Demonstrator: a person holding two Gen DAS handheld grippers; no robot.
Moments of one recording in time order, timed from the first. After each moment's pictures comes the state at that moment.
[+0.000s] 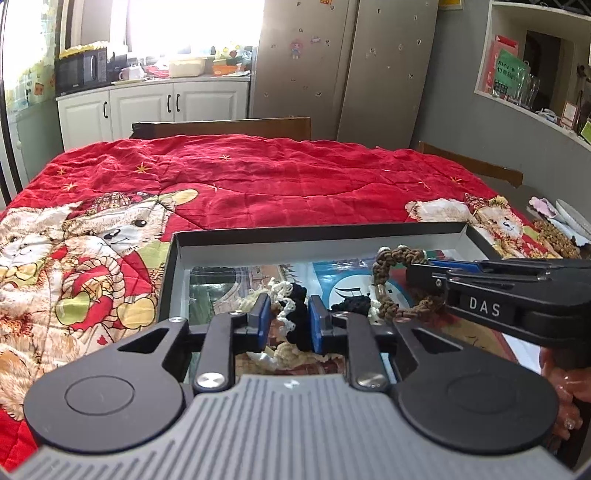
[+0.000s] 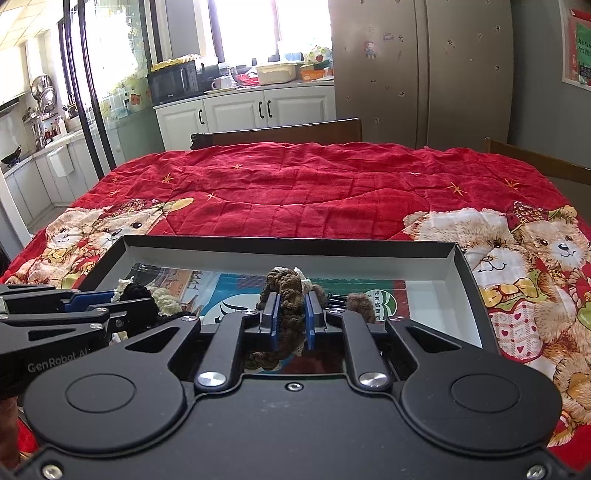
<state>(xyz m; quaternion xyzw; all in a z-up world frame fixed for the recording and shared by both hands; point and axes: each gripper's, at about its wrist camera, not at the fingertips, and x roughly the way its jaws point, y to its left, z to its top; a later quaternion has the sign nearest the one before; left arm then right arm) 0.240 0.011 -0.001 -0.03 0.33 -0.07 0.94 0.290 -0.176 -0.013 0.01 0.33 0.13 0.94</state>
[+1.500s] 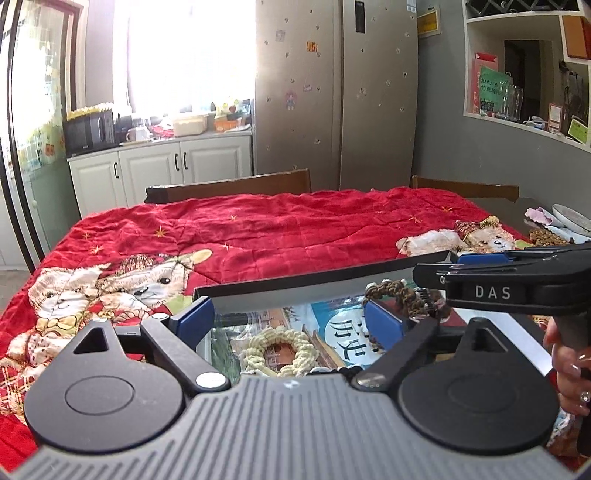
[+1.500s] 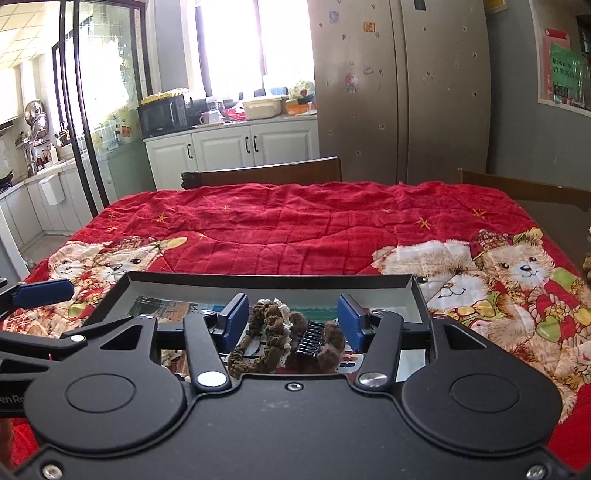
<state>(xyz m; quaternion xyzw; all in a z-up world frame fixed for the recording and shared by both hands) 0.199 -0.001 0.034 0.02 0.24 -0.06 0.97 0.255 -0.197 0.025 0.02 0.27 0.11 0.96</state>
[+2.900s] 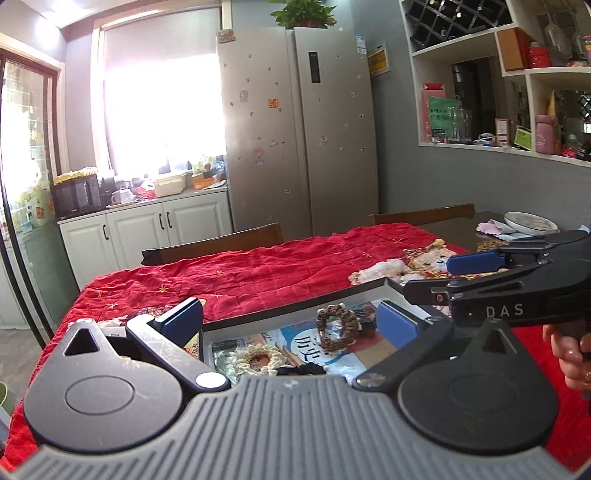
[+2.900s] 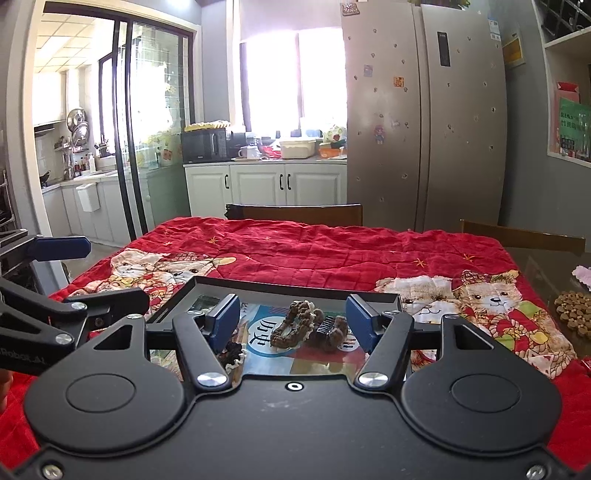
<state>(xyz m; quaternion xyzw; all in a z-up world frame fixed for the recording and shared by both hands) 0.090 -0.017 0.091 0.06 0.16 -0.10 0.98 0.120 -0.222 0.086 -0.01 0.20 0.16 0.97</state>
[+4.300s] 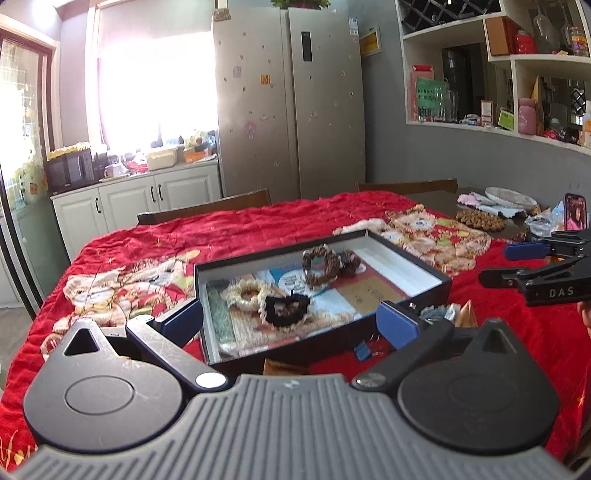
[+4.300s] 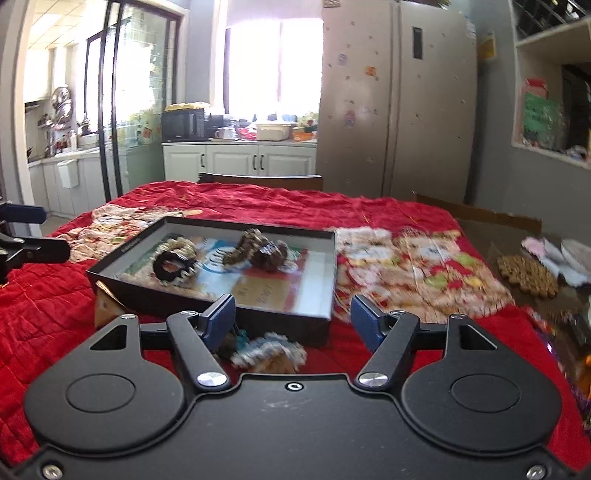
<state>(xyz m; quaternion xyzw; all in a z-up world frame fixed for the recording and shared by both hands) 0.037 -0.001 0.059 0.06 0.20 -0.11 0.97 0.036 -0.297 0.037 -0.03 0.23 0.11 0.97</state>
